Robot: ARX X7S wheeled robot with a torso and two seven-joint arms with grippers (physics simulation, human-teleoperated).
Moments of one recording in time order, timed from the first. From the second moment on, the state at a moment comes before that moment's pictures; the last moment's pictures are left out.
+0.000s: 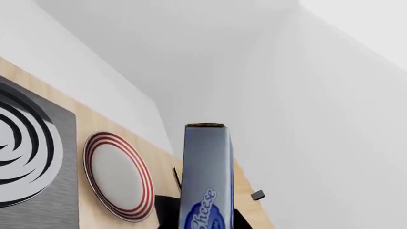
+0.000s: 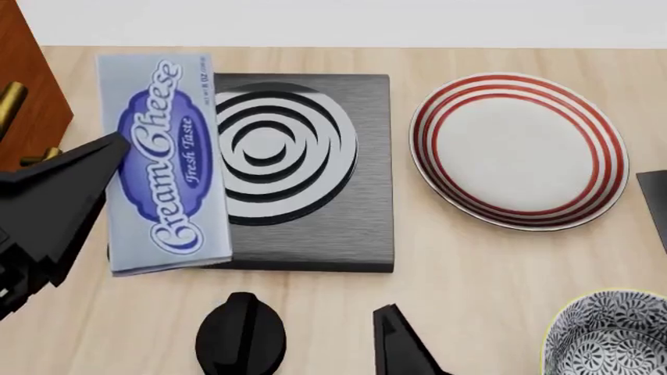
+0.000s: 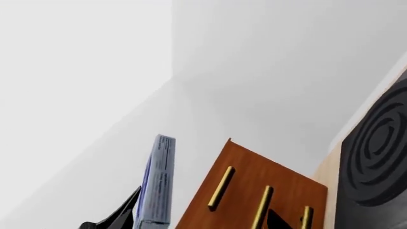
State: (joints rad) left arm -0.62 -0.71 0.31 0.62 -2.00 -0.20 -0.53; right arm -0.05 0.42 -0.21 -0.43 1.63 0.02 -0.34
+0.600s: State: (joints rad) left arm -0.62 -0.70 0.31 0.62 -1.97 -0.19 -0.52; right arm -0.03 0.42 -0.25 -0.42 1.69 0.06 -0.36
